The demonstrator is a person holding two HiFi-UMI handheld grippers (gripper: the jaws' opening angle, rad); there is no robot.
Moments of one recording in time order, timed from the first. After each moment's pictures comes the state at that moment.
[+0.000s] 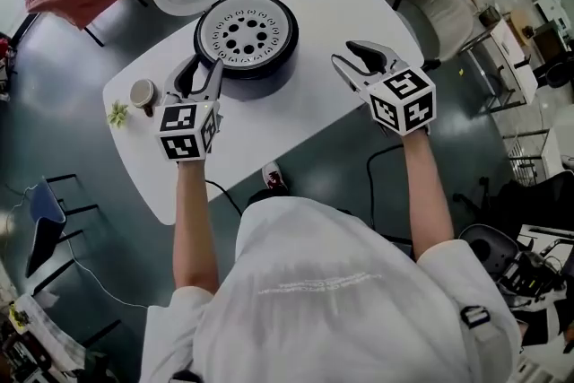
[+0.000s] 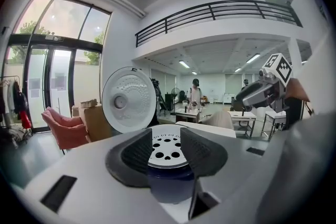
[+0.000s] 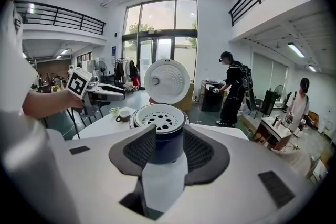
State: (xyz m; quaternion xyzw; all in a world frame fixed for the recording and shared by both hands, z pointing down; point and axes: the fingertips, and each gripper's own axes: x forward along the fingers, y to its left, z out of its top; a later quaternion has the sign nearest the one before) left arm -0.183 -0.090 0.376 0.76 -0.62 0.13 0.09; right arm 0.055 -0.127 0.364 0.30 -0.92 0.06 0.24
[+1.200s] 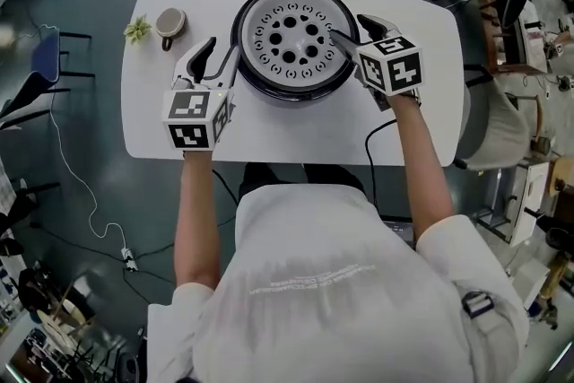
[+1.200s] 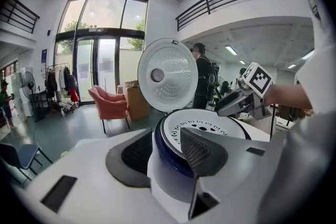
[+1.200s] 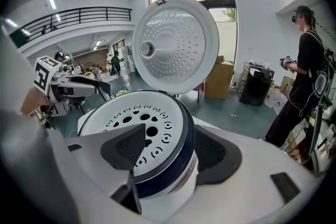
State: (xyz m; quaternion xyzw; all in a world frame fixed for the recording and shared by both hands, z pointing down) left arm -0.236 -0.120 0.430 0.58 -0.78 0.14 0.19; right arm -0.107 -0.302 0.474 0.07 -0.93 0.07 0.35
